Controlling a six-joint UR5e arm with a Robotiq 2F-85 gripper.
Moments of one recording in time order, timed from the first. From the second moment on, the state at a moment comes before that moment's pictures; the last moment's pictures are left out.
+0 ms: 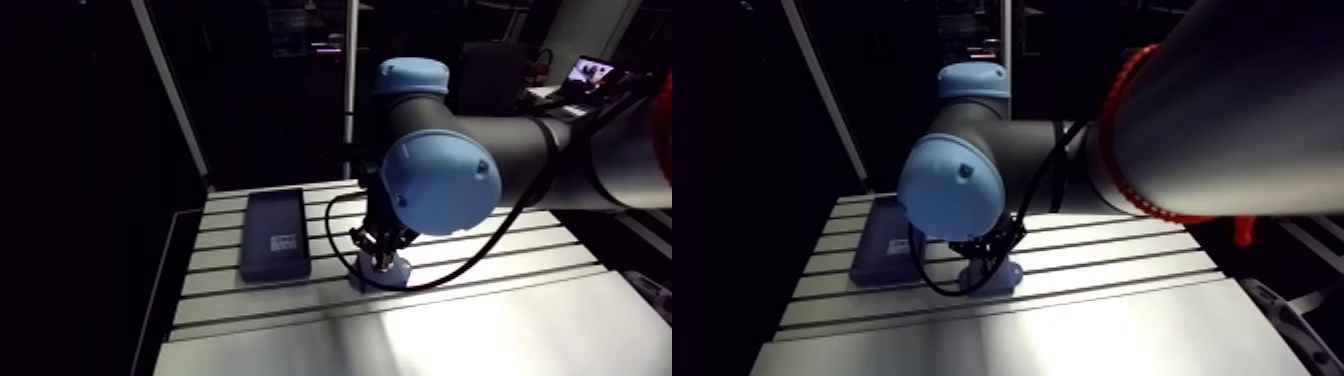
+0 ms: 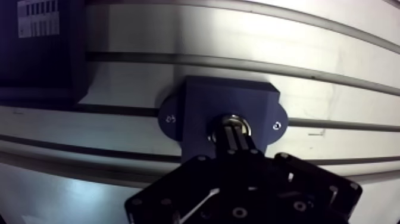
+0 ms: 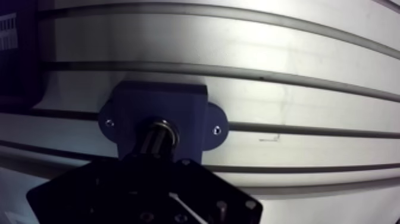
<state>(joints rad) -0.18 -1.33 2.13 -2.31 -1.59 -1.84</state>
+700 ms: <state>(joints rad) -0.18 -1.32 2.13 -2.31 -1.59 -1.85</state>
